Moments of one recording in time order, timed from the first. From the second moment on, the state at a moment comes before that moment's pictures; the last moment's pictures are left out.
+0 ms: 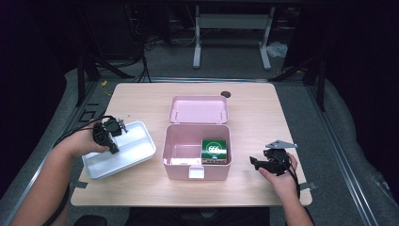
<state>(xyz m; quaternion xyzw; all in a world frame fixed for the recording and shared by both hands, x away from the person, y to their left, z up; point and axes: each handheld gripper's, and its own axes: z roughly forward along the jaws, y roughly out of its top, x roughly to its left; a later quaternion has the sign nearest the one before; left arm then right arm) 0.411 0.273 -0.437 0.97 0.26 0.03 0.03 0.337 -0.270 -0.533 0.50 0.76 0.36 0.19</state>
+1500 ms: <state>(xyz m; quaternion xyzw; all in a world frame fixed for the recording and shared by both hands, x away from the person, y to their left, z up) 0.422 0.159 -0.361 0.99 0.13 0.05 0.08 0.337 -0.272 -0.533 0.50 0.76 0.36 0.19</state>
